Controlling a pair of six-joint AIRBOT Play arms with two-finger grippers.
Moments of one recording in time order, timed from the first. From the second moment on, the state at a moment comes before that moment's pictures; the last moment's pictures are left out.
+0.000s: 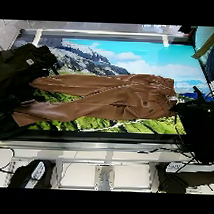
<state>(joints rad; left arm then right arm) 0.30 -0.79 0.93 1.76 -1.29 -1.80 -0.66 -1.52 1.03 -0.93 1.29 0.83</state>
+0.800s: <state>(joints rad) 0.30 -0.79 0.93 1.77 -1.29 -1.80 -0.92 -1.42 1.05 -1.13 1.48 0.91</state>
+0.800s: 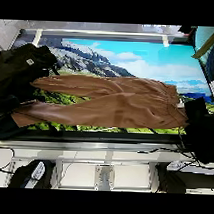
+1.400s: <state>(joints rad) 0.30 -0.82 0.93 1.89 -1.31 -1.80 -1.04 -1.34 0.90 -1.19 1.43 0.96</state>
